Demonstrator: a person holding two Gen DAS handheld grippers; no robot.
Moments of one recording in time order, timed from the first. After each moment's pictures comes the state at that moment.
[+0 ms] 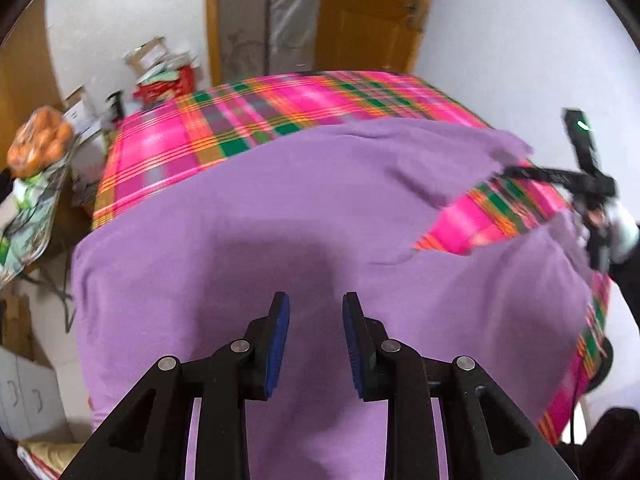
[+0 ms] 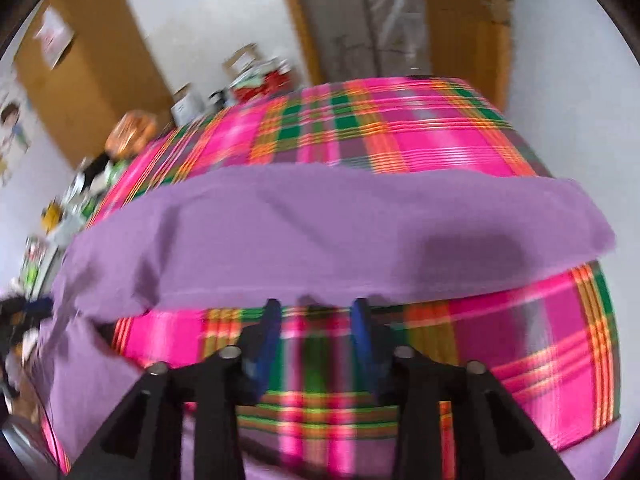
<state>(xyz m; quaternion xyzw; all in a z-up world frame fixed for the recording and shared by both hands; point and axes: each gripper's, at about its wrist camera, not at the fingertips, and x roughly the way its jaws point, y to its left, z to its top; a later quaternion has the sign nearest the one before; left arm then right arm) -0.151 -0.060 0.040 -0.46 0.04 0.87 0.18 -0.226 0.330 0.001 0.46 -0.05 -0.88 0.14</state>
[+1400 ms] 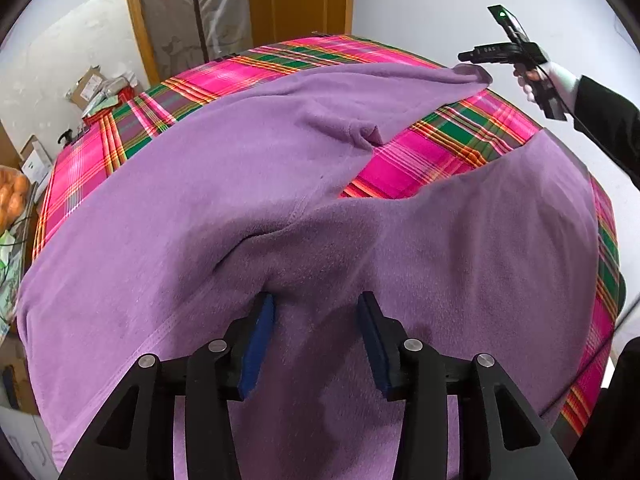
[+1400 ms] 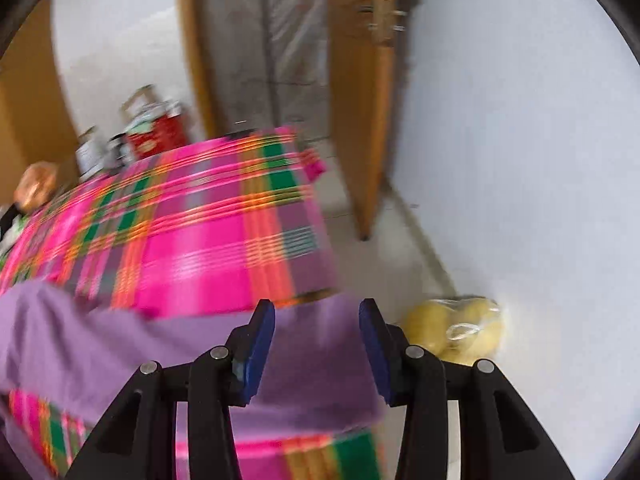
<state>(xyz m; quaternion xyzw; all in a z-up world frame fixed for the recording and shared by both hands) -0.144 0.001 -0.003 -0.46 0.12 0.85 0.24 -0.367 0.481 0.017 0.42 -0.04 -0.91 -0.02</state>
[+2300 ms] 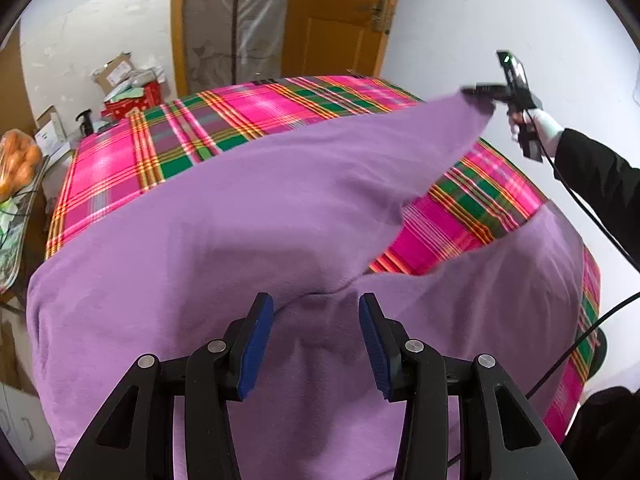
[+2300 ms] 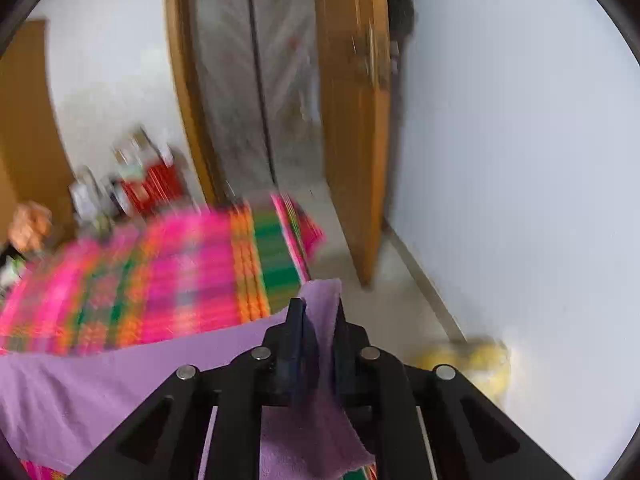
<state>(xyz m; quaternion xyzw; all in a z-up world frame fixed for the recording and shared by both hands) -0.163 -0.032 0.031 -0.44 0.03 0.87 0.22 -0.437 0.476 0.045 0.40 -0.02 -0.92 -0.04</state>
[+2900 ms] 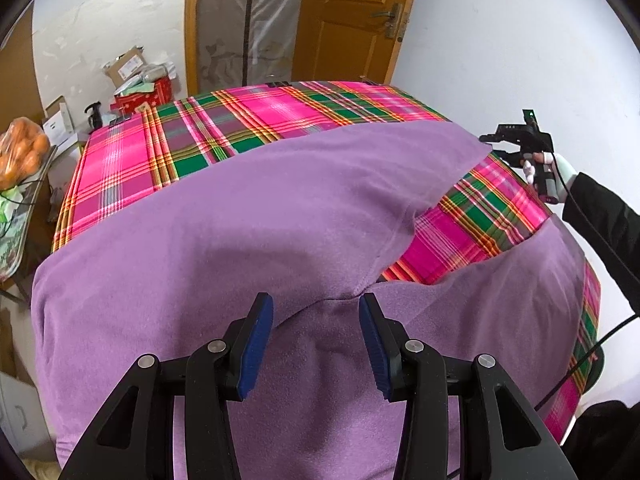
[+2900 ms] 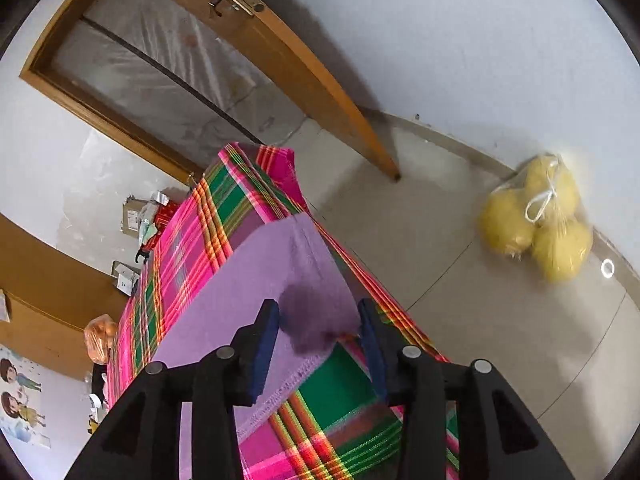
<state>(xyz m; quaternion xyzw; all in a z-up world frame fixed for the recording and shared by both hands) -0.166 -0.042 0.034 -0.43 0.02 0.88 0.21 -0.373 0.551 -0.036 0.42 -0.35 -0.84 -0.01</state>
